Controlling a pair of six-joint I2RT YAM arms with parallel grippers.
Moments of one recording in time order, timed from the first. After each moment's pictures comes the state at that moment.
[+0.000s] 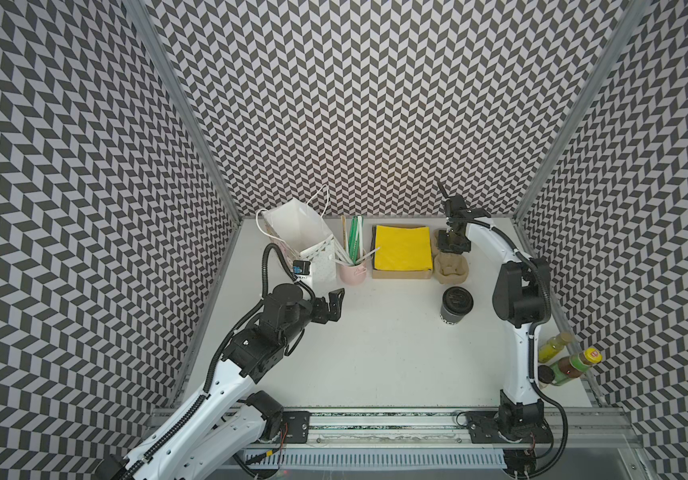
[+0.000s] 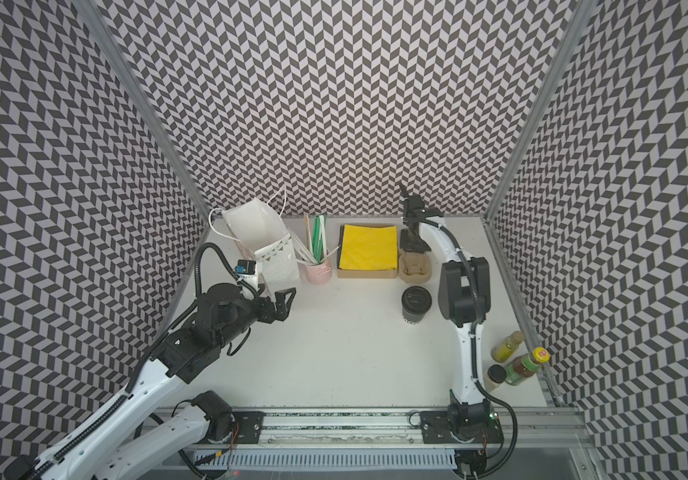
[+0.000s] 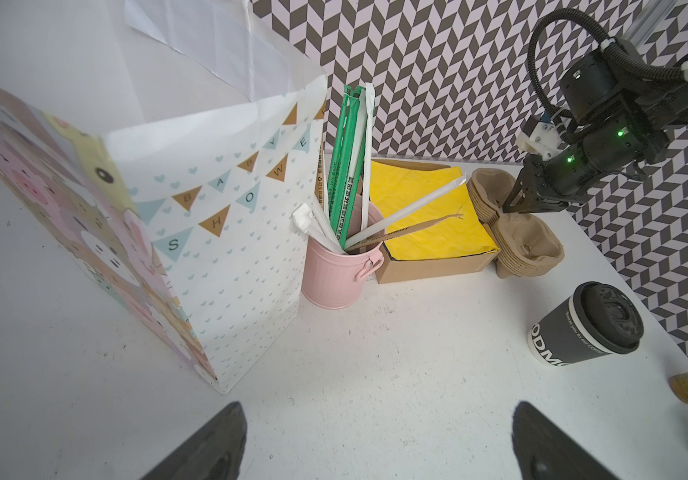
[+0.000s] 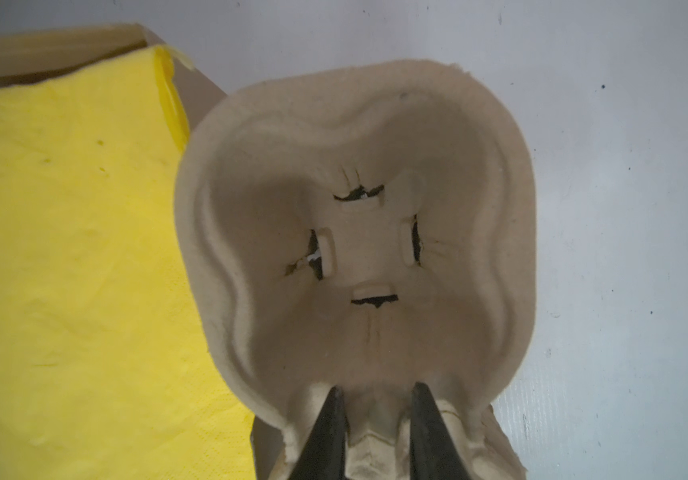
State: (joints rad) left arm -0.58 0.78 0.74 -0.37 -0.11 -0.35; right arm 0.17 2.24 2.02 -0.99 0.11 0.32
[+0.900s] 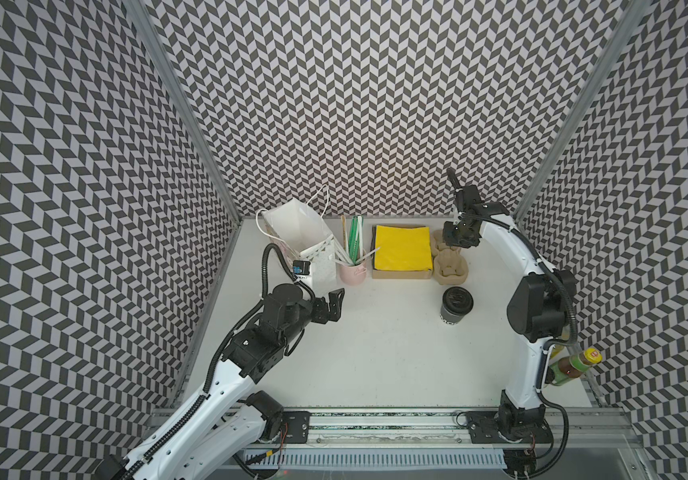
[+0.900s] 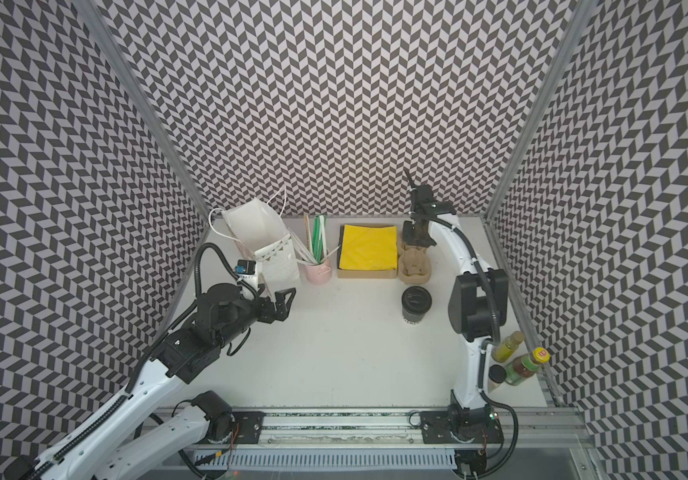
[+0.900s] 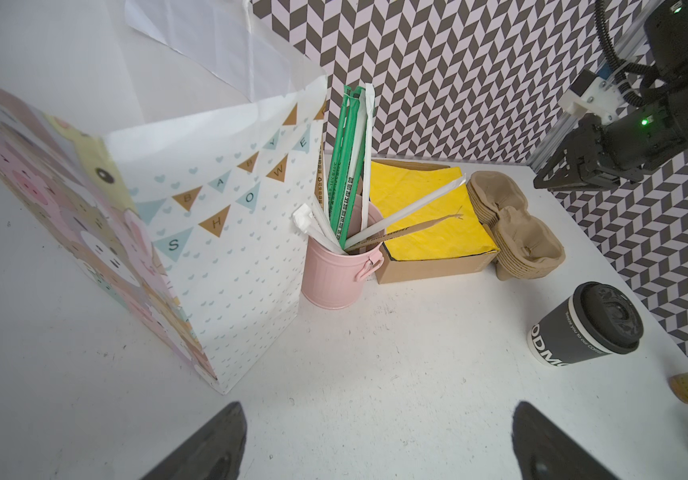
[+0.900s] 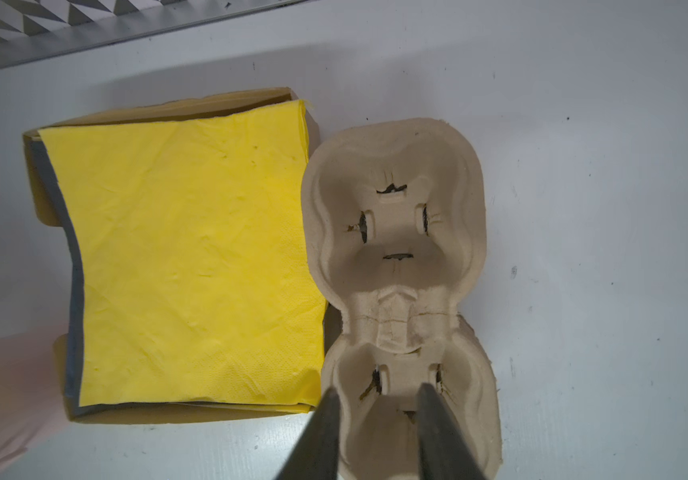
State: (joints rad) left arm -0.58 0.78 0.74 -0.38 -0.11 -0.35; right arm 0.17 2.04 1.94 -1.00 0.04 0.32
